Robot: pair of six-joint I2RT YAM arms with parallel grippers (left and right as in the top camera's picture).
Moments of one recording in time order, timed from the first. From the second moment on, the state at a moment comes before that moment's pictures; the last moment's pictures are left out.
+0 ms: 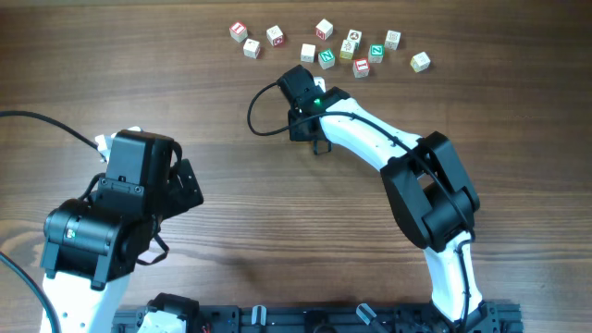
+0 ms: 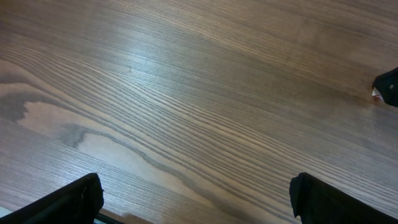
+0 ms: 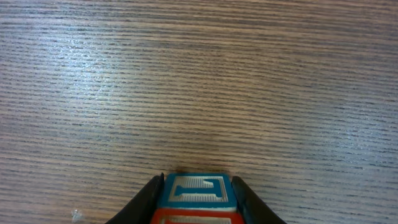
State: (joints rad) left arm -0.25 1.02 1.29 -1.41 -0.33 -0.54; right arm 0.61 2.21 1.59 -0.63 0.16 0.48
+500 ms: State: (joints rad) left arm -0.25 1.02 1.29 -1.41 -0.33 -0.54; right arm 0.61 2.21 1.60 -0.63 0.16 0.49
